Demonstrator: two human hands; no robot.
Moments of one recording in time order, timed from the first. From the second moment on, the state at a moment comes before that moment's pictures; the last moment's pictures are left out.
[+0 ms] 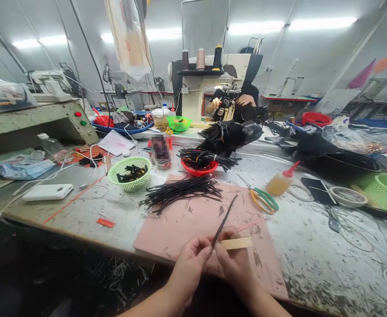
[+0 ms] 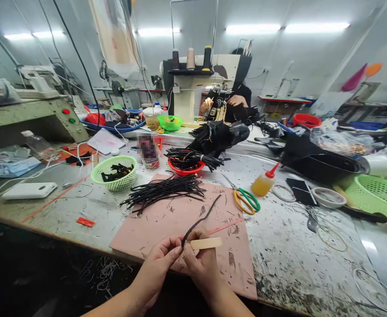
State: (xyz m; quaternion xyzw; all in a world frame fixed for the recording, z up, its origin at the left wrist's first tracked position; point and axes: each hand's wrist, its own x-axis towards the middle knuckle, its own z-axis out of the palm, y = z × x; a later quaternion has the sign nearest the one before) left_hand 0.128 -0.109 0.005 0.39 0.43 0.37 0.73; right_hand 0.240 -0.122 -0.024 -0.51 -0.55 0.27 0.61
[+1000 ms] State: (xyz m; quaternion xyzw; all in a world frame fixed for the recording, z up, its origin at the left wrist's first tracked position) left_hand 0.124 -0.104 0.011 0.30 0.41 0.43 0.75; right_hand 0.231 -0.118 0.001 -0.47 -0.22 0.56 0.65
